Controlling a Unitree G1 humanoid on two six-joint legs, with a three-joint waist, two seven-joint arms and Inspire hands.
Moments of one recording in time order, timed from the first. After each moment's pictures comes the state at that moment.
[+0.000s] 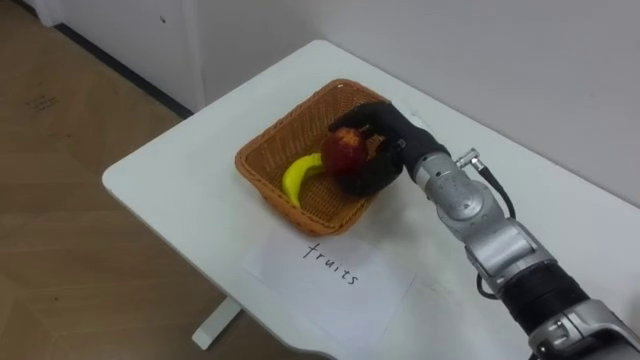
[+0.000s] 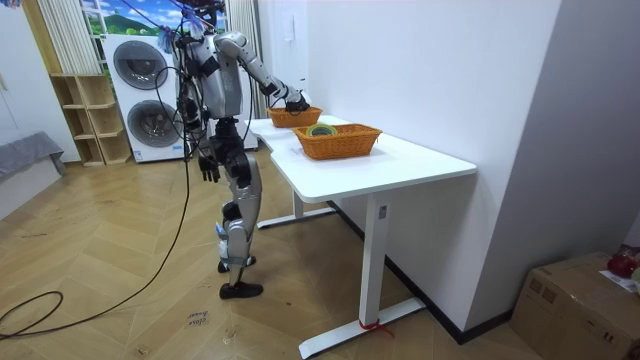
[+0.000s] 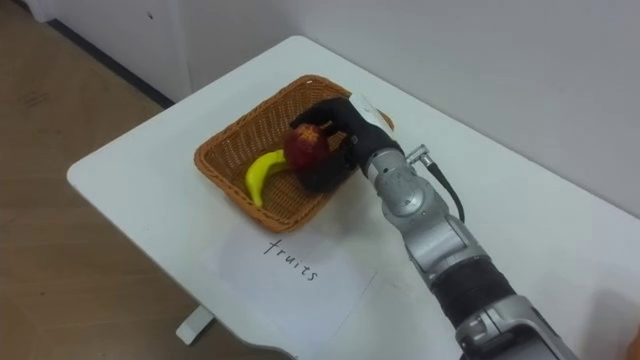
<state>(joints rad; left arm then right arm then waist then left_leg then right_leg) 0.21 0.22 0.06 0.94 0.51 0.17 0.17 -0.54 -0.29 0.42 0.54 -0.11 0.05 0.00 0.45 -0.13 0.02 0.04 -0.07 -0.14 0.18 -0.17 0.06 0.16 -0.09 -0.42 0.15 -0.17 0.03</state>
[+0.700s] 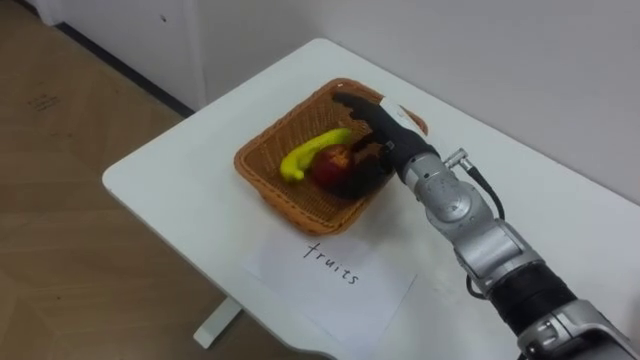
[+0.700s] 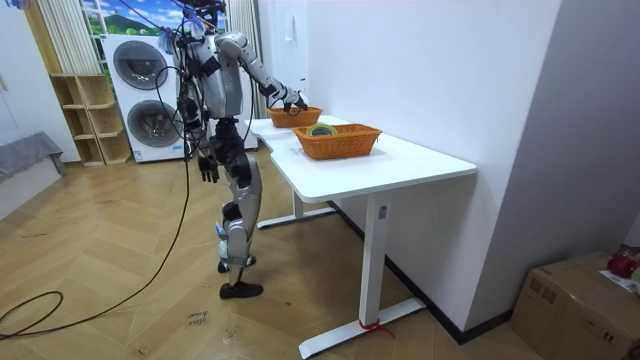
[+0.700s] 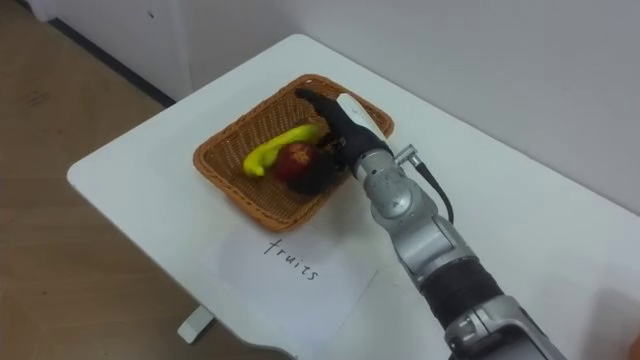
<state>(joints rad) 0.21 0.21 0.05 0.94 0.51 0.17 0.16 -0.54 -0.26 0.42 0.55 -0.16 0.05 0.00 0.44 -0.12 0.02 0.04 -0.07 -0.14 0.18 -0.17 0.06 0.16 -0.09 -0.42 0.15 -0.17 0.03</state>
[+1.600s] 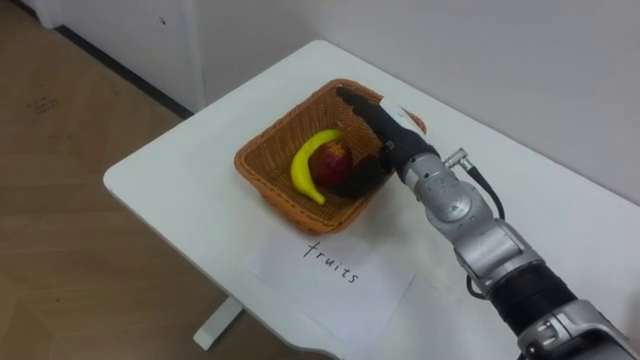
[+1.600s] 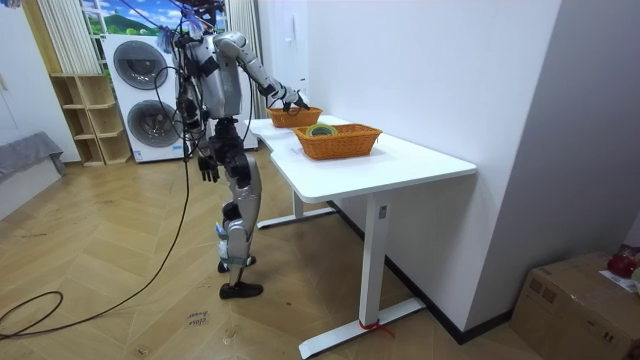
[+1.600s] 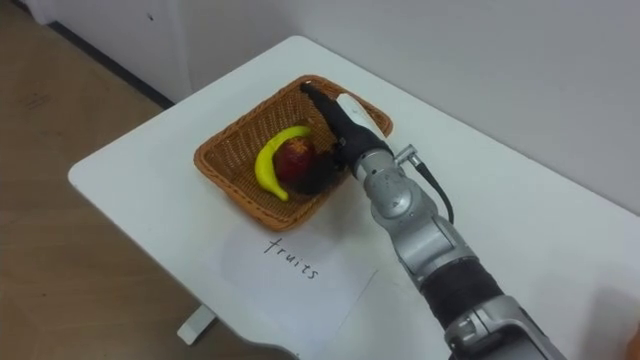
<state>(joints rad) 0.20 0.21 0.06 0.94 0.51 0.17 0.18 -0.54 -0.26 0.42 0.54 -0.15 0.05 0.00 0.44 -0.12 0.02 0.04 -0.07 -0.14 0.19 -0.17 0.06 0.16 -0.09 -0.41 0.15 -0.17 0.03</state>
